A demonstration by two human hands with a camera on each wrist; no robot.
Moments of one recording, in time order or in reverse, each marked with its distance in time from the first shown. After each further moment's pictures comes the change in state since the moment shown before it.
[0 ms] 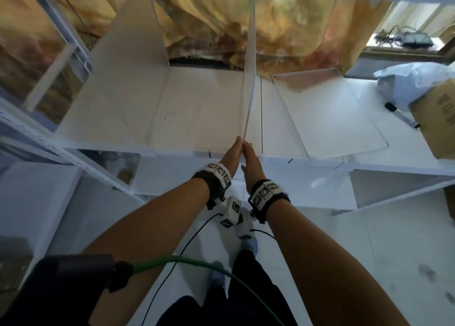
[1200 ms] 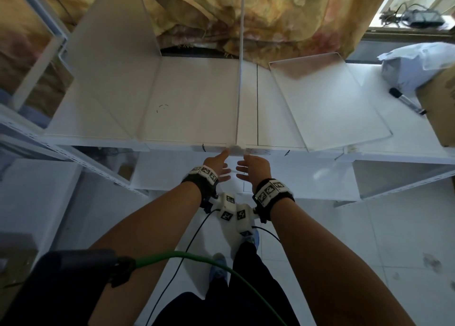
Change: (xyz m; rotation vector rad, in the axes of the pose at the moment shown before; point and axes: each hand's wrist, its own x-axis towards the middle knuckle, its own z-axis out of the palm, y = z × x) left_hand 0.025 -0.045 -0.027 -0.099 0.290 -0.314; right_hand 0.022 0.026 -0.041 0.124 0.205 0.239
